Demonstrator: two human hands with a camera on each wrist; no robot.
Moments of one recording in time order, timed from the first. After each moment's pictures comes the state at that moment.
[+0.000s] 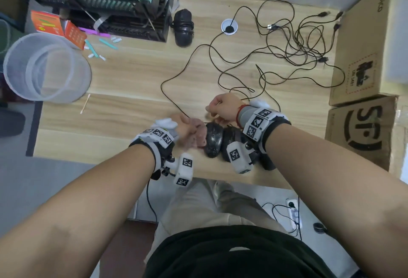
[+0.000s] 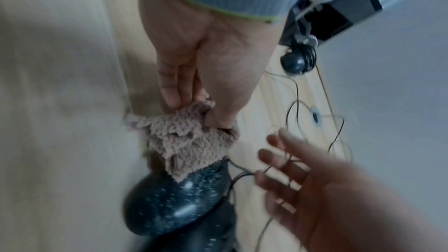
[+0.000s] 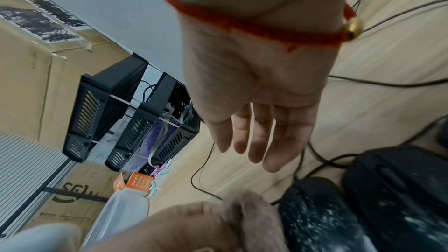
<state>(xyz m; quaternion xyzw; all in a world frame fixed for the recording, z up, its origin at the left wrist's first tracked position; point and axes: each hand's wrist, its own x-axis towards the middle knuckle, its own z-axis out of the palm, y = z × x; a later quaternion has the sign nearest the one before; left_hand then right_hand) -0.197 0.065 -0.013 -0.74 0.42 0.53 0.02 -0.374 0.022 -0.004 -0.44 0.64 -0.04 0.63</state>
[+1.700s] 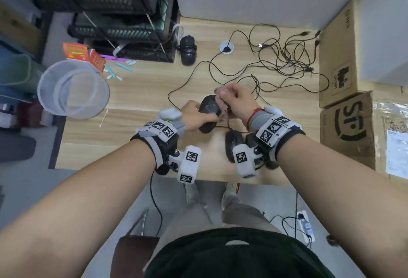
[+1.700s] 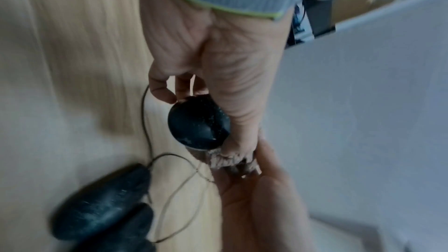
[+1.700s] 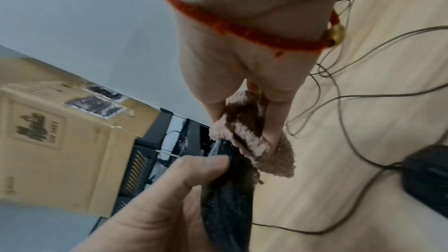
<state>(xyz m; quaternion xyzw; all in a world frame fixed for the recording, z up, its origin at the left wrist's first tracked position) -0.209 0.056 0.082 -0.68 0.48 0.56 -0.07 -0.371 0.045 0.072 -0.43 0.66 -0.28 0.54</state>
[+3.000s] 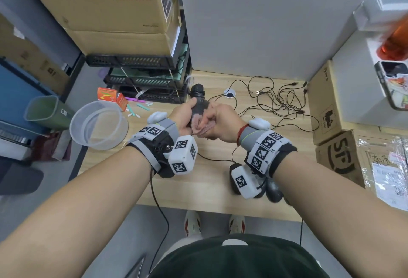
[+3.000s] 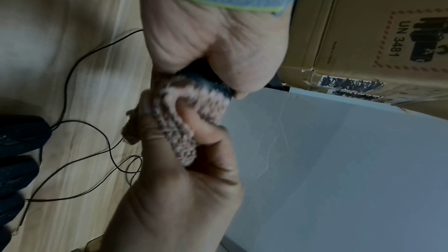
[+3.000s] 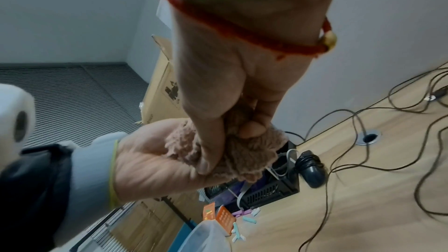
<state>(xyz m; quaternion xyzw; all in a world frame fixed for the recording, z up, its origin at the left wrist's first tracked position) -0.184 0.012 0.179 -0.61 0.16 0.71 -0.33 -0.327 0.036 0.173 -0.69 0.49 -0.25 0.47</state>
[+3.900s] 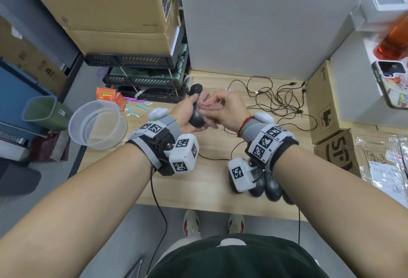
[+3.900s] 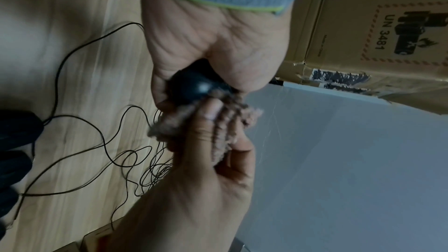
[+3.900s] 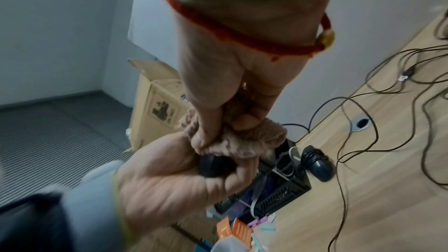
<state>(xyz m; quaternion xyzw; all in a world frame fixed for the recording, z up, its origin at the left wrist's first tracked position) -0.187 0.010 0.182 -0.56 0.22 0.74 -0.30 -0.330 0.023 0.180 -0.58 0.54 -0.36 0.49</state>
